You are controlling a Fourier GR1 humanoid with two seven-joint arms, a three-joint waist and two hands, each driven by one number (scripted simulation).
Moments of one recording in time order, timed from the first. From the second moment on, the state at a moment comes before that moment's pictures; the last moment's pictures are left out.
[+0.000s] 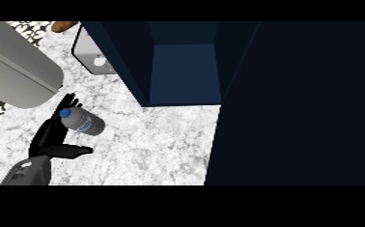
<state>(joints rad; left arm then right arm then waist) -0.37 0.34 0.33 -0.41 -0.05 -0.44 -0.73 0.10 -0.17 0.59 -2.47 0.13 -0.23 0.39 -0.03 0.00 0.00</state>
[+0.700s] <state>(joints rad) -0.48 0.32 0.34 -0.27 -0.04 -0.44 -0.82 0.10 -0.20 0.58 -2.47 0.12 -0.25 0.36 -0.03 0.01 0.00</state>
